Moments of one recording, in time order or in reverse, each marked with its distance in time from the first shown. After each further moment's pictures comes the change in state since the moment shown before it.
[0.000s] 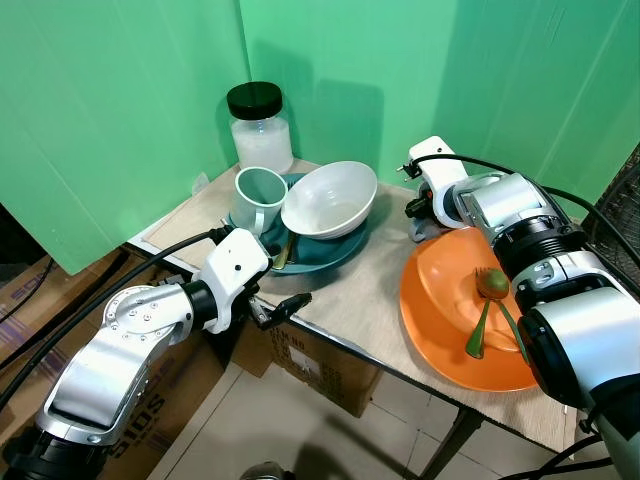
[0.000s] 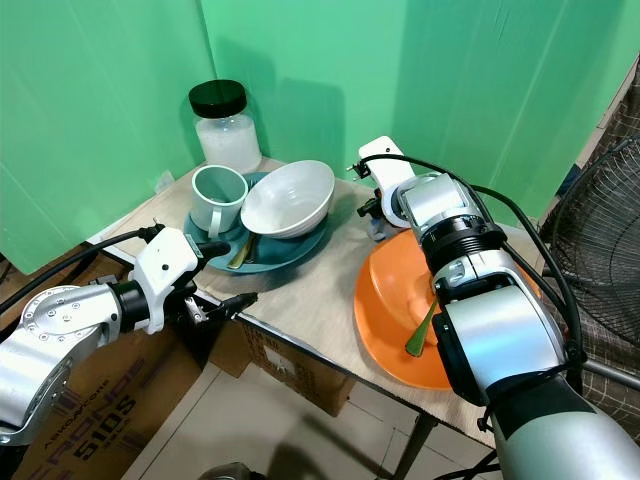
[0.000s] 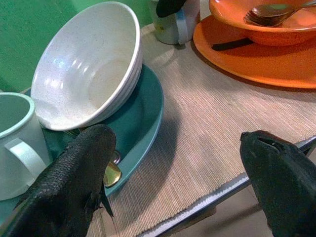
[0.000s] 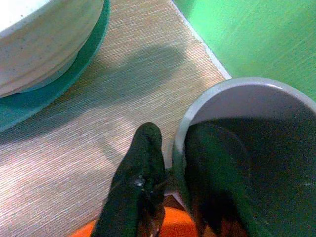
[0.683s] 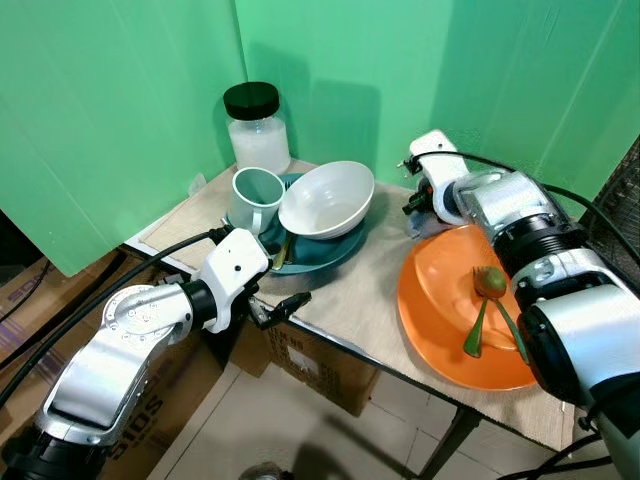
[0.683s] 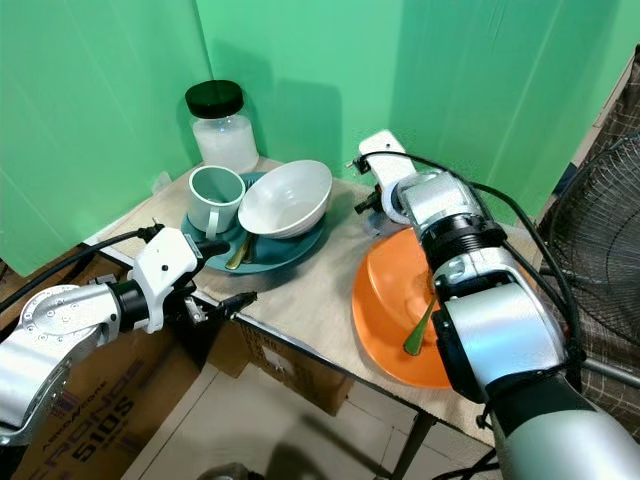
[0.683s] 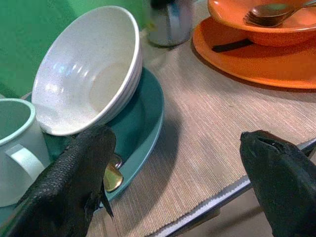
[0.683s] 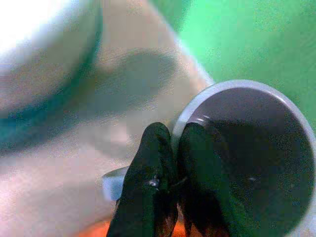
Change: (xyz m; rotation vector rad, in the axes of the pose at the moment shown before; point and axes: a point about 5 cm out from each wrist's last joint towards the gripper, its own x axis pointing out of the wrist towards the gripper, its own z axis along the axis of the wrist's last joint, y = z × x) left arm -0.001 0.001 0.001 0.019 -0.007 0.010; right arm -0.008 -0.006 0.014 0.013 -0.095 0.000
